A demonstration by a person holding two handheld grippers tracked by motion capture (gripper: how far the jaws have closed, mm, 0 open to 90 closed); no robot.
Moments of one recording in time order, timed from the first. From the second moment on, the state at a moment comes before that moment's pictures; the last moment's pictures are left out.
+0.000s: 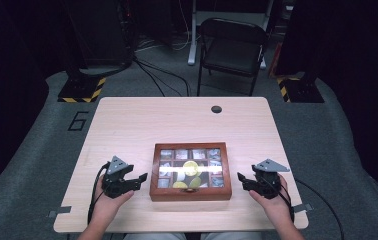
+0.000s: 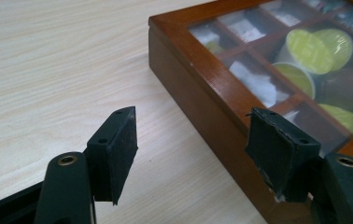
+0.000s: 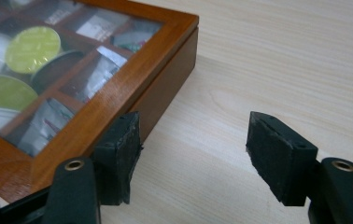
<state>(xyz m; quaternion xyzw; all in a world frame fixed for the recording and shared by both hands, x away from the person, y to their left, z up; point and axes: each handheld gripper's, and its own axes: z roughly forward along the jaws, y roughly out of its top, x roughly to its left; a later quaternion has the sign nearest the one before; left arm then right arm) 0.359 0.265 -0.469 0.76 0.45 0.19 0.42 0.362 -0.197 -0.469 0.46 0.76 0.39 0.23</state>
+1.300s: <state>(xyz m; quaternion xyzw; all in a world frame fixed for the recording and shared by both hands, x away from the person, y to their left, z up) 0.318 0.238 -0.476 0.79 0.41 0.12 0.44 0.321 -0.149 -0.473 0.37 0.82 0.41 0.17</state>
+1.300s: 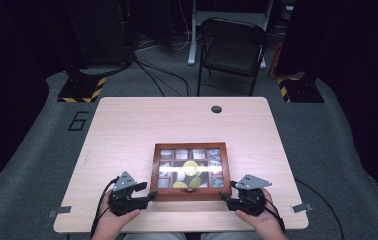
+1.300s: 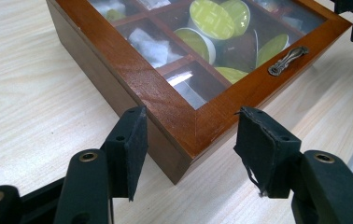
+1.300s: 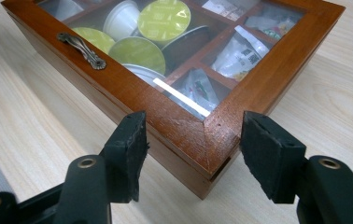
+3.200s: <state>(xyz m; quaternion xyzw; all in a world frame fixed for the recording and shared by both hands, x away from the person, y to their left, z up) 0.321 0.230 -0.489 0.82 0.40 0.11 0.40 0.326 -0.151 -0.486 0.37 0.83 0.38 0.16</state>
